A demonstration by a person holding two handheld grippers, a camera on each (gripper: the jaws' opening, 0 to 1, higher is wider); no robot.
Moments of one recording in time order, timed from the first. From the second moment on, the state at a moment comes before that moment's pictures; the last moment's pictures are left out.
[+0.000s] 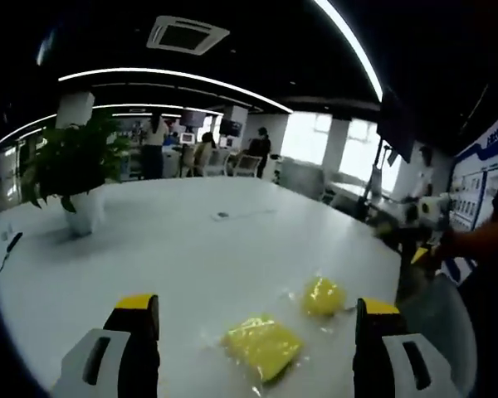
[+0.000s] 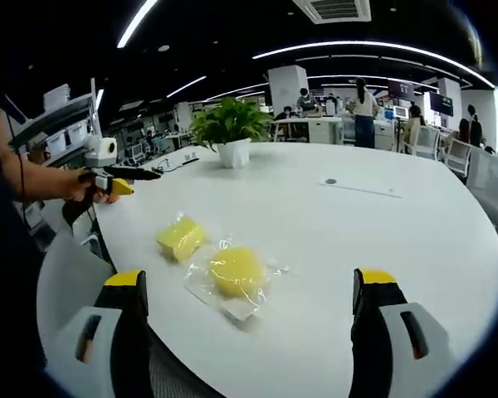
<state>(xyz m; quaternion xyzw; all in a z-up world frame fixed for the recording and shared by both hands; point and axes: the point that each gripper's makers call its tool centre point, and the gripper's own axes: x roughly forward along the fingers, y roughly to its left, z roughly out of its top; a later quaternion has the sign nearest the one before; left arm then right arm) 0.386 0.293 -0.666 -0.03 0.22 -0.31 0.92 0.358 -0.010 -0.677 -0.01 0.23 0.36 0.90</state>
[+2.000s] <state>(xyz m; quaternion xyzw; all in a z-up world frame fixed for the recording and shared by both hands) 0.335 0.334 -0.674 -0.06 0.20 -0.24 0.95 0.340 -0.035 -0.697 0.01 0.25 0.35 0.90</state>
